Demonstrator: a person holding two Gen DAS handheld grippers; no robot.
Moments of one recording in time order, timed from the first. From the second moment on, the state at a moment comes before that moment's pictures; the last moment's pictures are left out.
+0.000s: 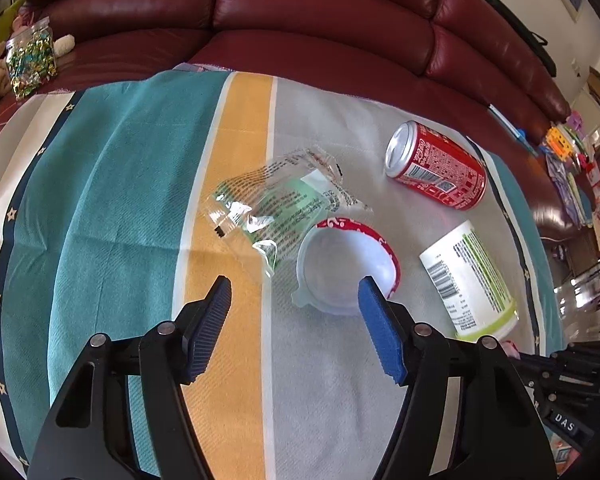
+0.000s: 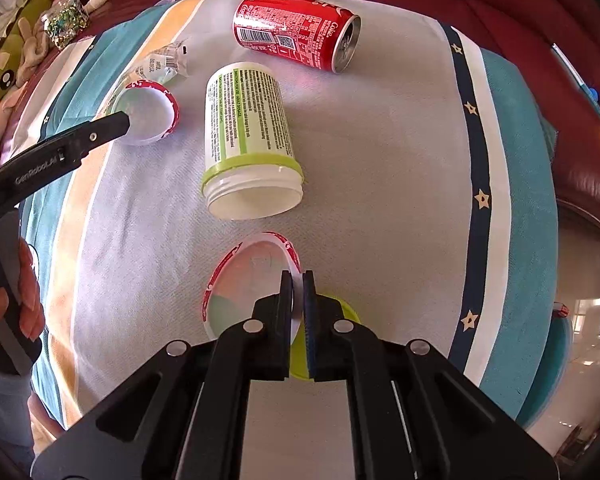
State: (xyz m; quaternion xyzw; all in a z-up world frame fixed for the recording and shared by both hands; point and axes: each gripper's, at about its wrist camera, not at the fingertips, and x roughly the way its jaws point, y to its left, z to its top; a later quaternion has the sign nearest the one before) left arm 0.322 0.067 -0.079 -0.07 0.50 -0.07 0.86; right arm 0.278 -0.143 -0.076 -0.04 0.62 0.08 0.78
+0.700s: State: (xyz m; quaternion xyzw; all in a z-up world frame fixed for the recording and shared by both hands) left arm 0.260 0.027 -0.061 0.02 0.48 -0.07 0.87; right arm 0.239 -0.186 -0.048 -0.02 0.60 0.09 0.80
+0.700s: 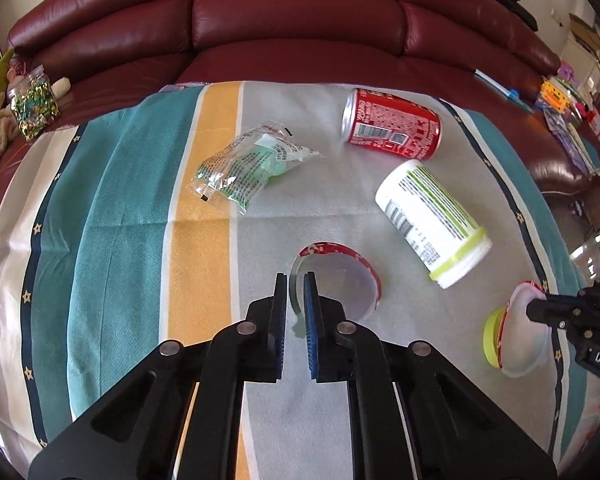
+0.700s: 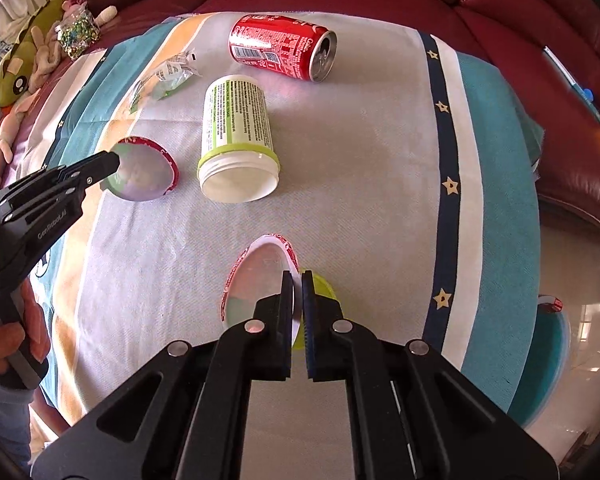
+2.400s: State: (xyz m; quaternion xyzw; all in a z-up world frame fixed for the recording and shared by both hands) left arm 0.252 0.017 -0.069 0.02 0.49 -0.10 0.86; right arm 0.249 -0.220 -0.050 0.01 0.59 0.07 0.81
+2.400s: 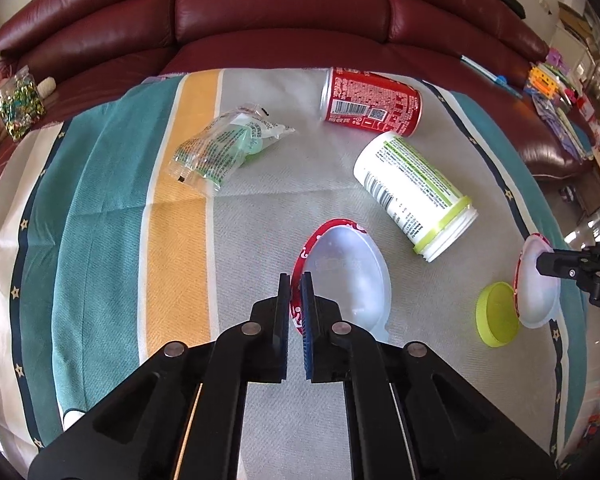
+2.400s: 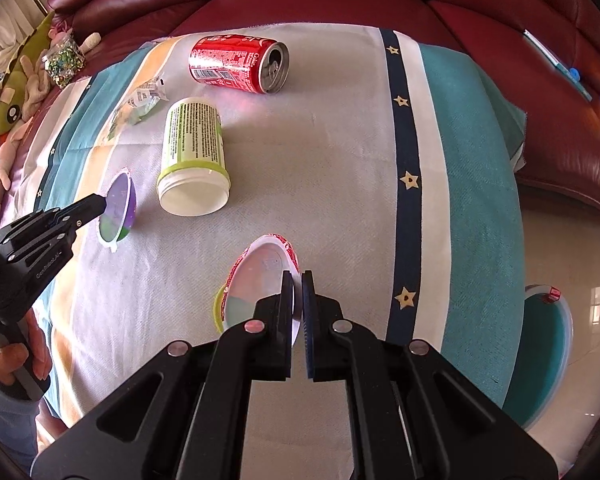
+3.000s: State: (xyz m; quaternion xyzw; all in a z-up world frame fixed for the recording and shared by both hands) left arm 0.179 -0.089 -0.008 0.10 0.44 -0.19 0.87; right arm 0.195 -0.298 -0.017 0.05 0.55 0.04 0.83
